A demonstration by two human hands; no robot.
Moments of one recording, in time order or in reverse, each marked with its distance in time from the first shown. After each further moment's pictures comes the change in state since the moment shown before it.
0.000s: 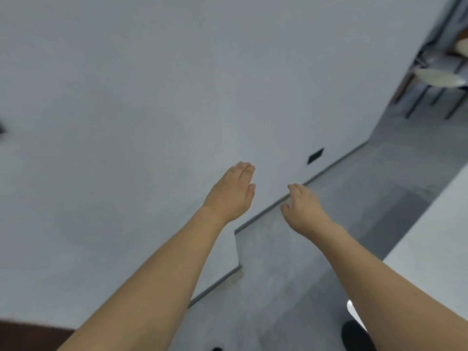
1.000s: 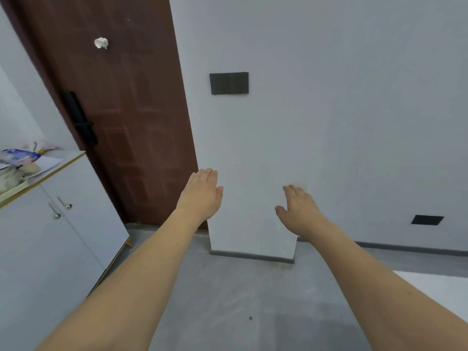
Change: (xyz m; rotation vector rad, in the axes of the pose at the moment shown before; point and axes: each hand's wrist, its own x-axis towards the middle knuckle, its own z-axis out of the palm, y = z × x) left_hand -0.445 0.317 -0.120 0.468 0.218 -0.899; right_hand -0.388 0.023 -0.044 -0.107 -0.060 -0.805
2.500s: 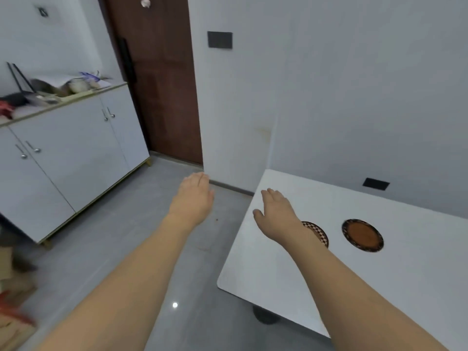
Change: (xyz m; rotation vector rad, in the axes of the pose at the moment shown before) left_hand -0.489 0.499 -0.062 -0.130 -0.005 -0.363; right_hand -0.565 0.289 -0.103 -0.016 -0.183 -0.289
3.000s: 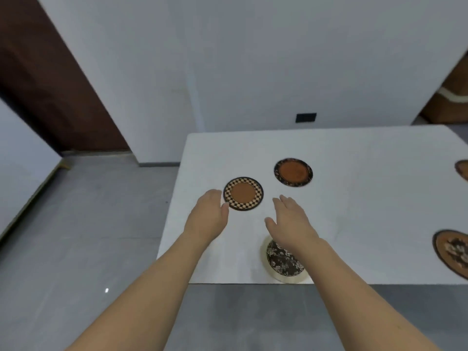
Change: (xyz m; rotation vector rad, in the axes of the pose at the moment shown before) left_hand -0.022 0.194 0.188 -0.215 -0.350 0.175; right_hand -0.104 0.220 0.057 0.118 -0.049 0.440
